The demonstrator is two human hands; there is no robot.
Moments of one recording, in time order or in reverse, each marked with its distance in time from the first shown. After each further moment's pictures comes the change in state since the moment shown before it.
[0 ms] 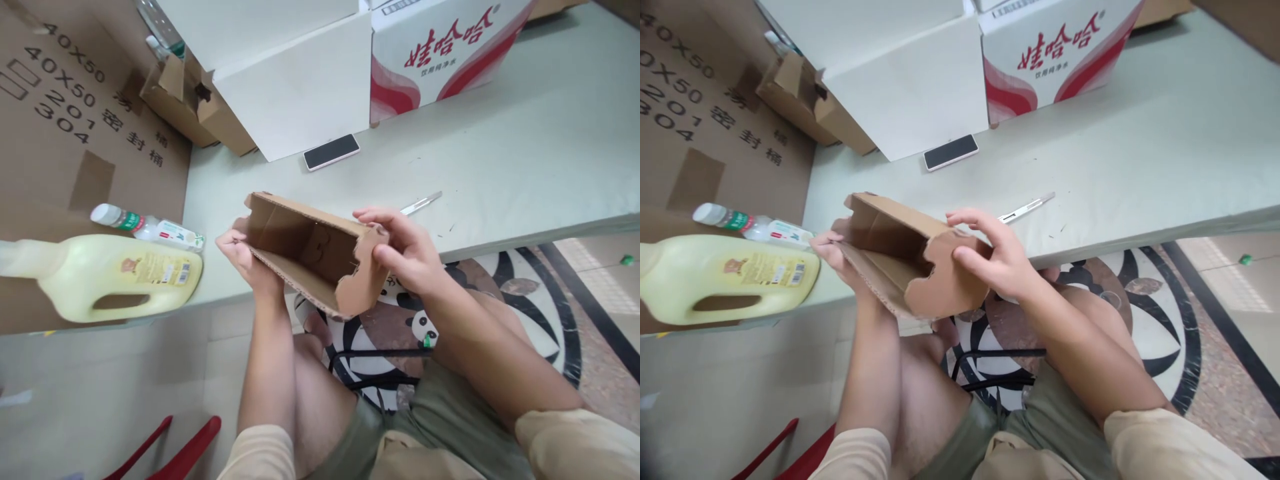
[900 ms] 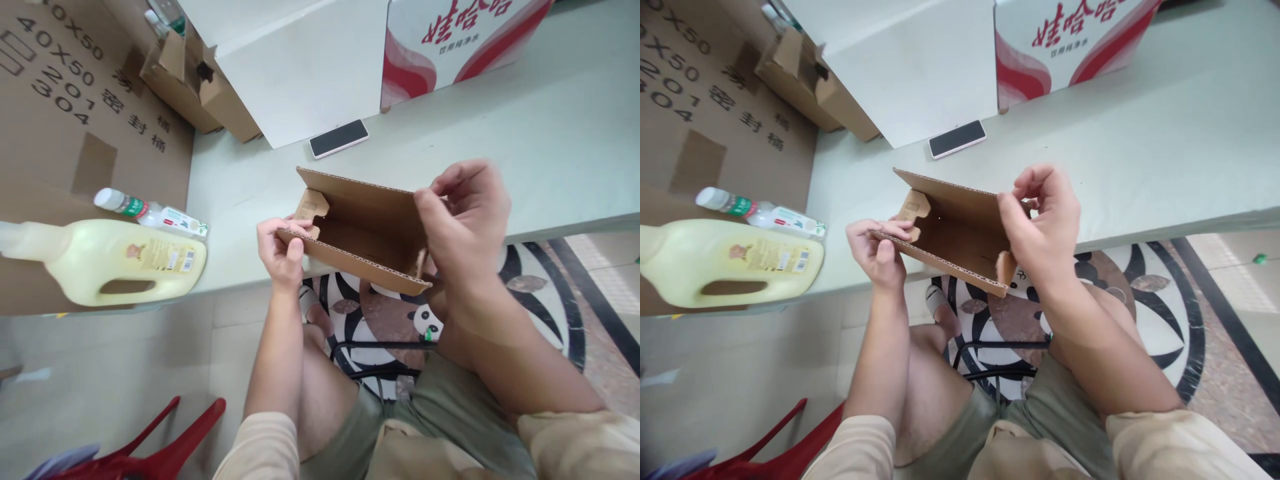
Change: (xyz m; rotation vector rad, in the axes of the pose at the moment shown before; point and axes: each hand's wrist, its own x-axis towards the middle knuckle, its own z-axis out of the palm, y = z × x) left_hand -0.020 0.018 0.026 -0.086 -0.155 0.198; right_hand 0.005 -0.013 -0.001 -0.432 0.496 -0.032
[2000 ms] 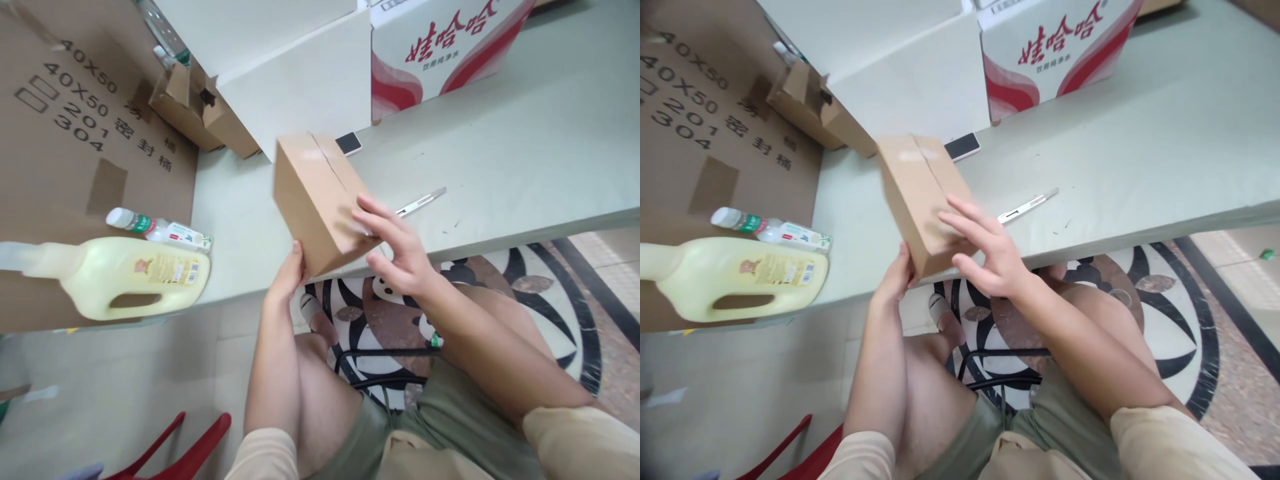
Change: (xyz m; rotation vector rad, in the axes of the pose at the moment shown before) left_hand -0.015 -0.012 -0.024 -0.107 -0.571 -1.086; right_hand -0.017 0.029 0.020 0.184 -0.428 -0.362
